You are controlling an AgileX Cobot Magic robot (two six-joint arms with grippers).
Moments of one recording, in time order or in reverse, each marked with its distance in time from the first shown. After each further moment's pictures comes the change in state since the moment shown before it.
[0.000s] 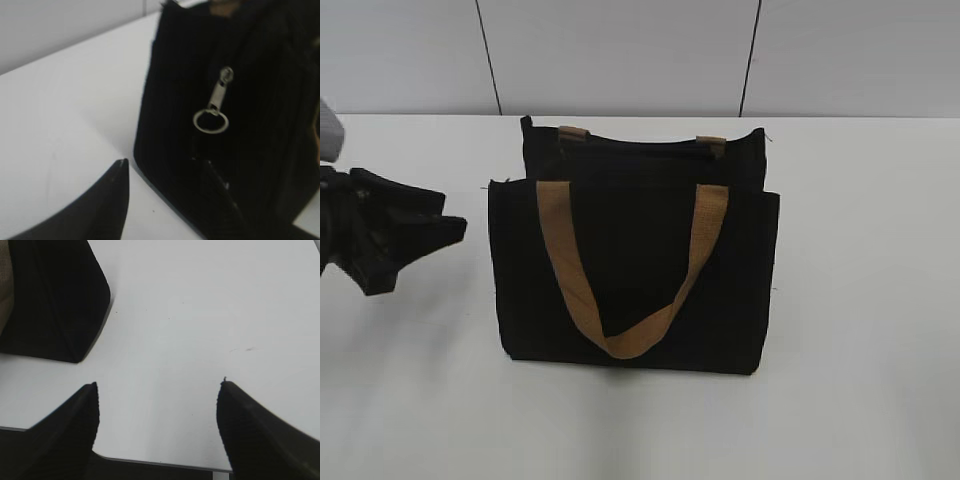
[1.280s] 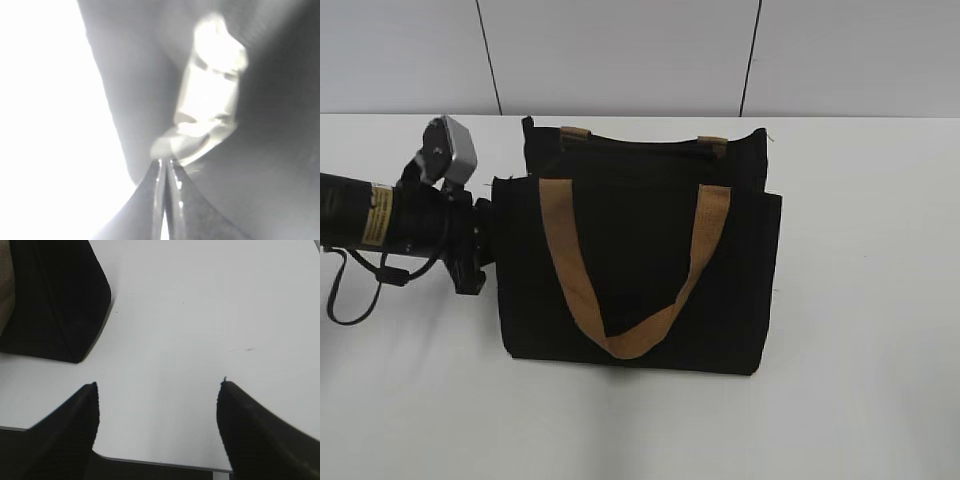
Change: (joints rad) left arm -0.139 0.383 -0.309 0.108 -0.048 -0.003; right arm 0.000 0.000 0.000 0.001 0.000 0.000
